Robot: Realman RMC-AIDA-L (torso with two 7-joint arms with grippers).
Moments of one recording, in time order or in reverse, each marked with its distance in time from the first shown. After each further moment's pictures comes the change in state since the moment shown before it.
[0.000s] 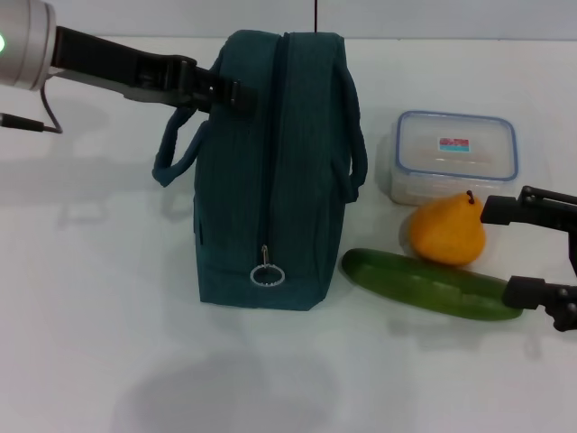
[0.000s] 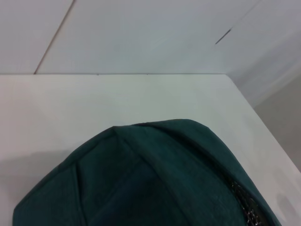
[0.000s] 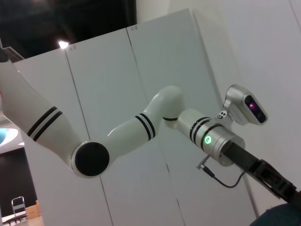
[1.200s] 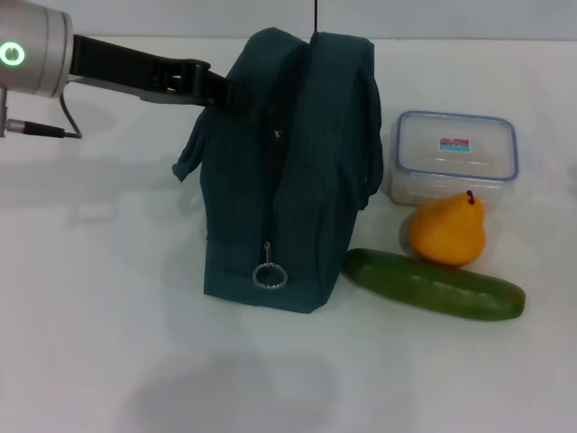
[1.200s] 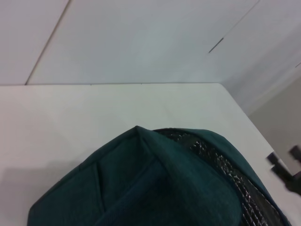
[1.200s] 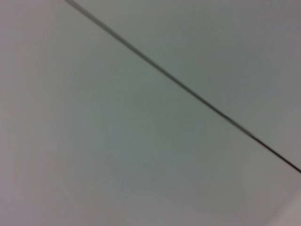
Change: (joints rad) left arm 0.003 -0.028 -0.009 -0.041 -0.010 -0.051 0.063; right arm -0.088 0.083 0.868 0.541 0.053 0.567 0.001
